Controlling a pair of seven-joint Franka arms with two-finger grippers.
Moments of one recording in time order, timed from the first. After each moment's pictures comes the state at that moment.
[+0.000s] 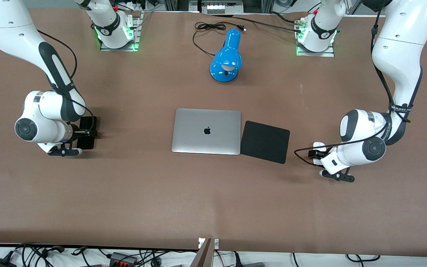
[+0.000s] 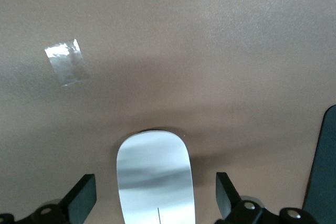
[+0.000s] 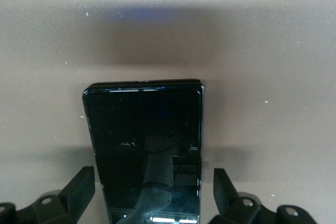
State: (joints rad) left arm 0.13 0.70 -0.23 -1.69 0.13 2.24 0.03; right arm -0.09 0.57 0.00 -1.95 -0.08 2.25 -0.04
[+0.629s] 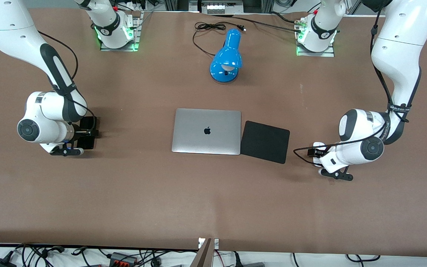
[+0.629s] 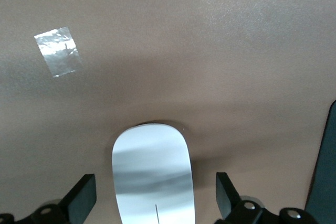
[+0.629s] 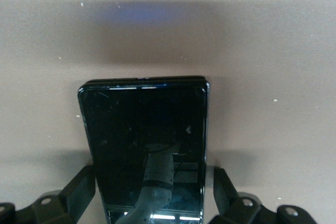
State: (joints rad) left arm 0.13 0.70 -0.23 -1.70 0.13 2.24 0.03; right arm -0.09 0.58 0.00 -1.95 -0.08 2.25 -0.04
